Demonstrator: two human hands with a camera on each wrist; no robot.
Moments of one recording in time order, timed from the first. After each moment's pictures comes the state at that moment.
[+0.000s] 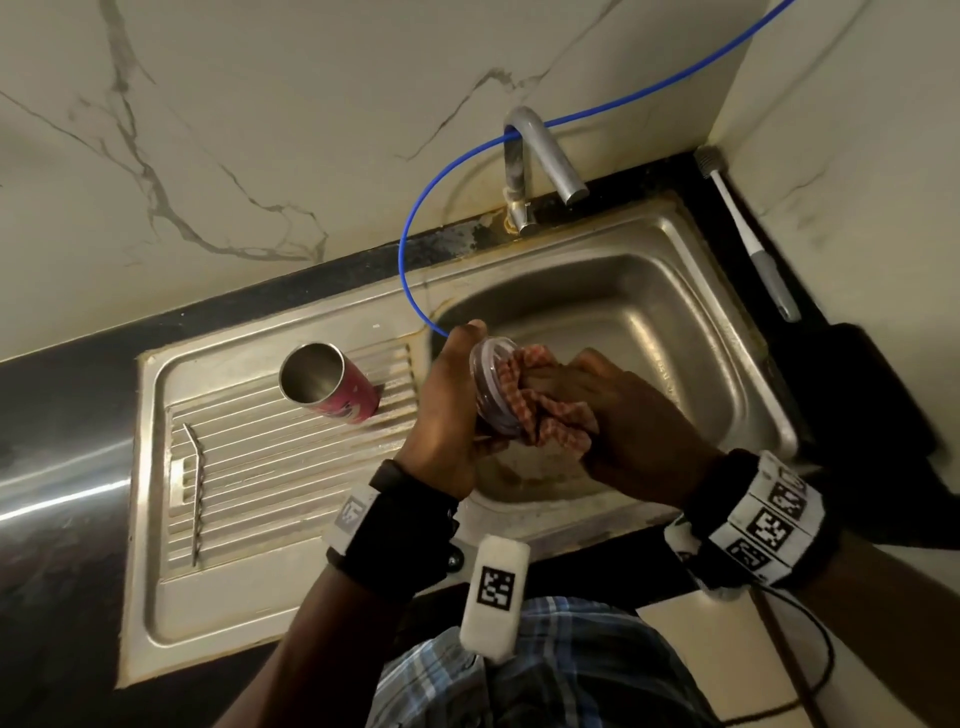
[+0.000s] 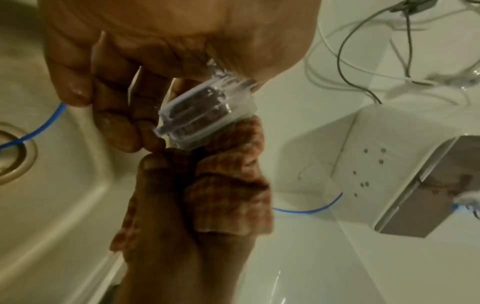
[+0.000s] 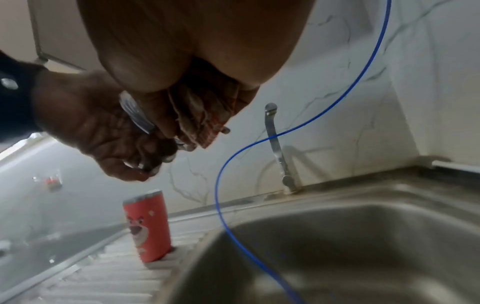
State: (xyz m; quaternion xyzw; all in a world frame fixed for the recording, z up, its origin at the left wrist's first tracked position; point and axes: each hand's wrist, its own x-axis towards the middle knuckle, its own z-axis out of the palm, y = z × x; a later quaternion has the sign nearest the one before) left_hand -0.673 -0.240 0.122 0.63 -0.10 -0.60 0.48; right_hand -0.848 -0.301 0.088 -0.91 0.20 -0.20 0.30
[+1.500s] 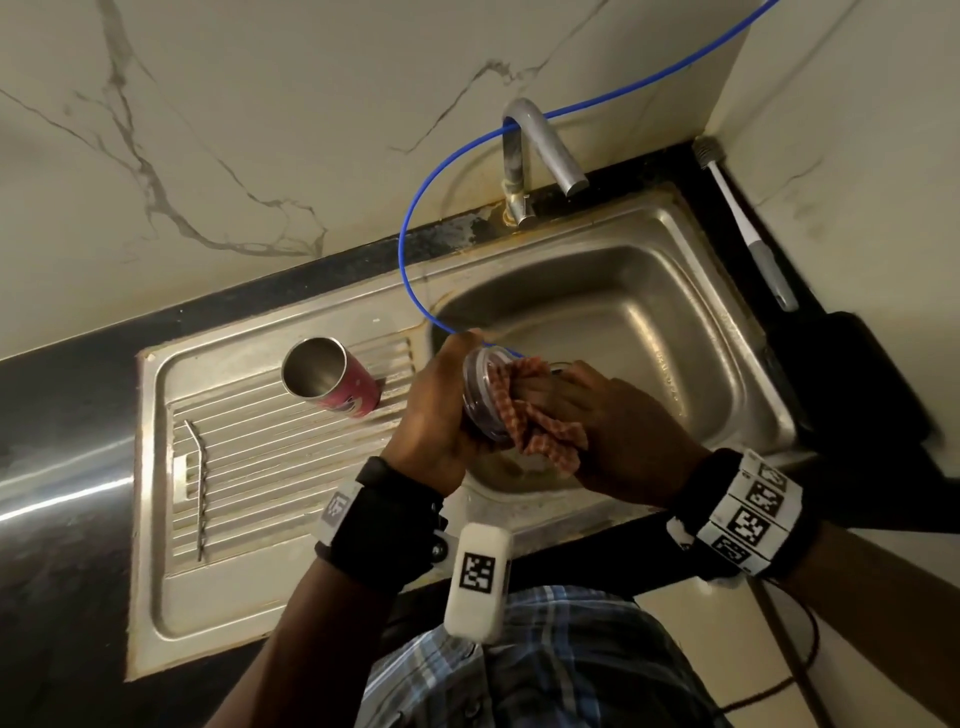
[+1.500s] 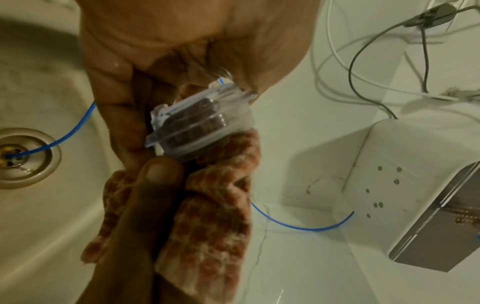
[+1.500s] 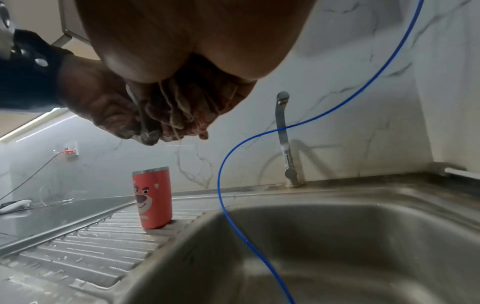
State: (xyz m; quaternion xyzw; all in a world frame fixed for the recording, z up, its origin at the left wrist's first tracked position) left_hand -0.662 -0.232 0.119 0.61 -0.09 -0.63 0.47; right_hand -0.842 -0.290 0.073 -0.94 0.17 -0.19 0.21
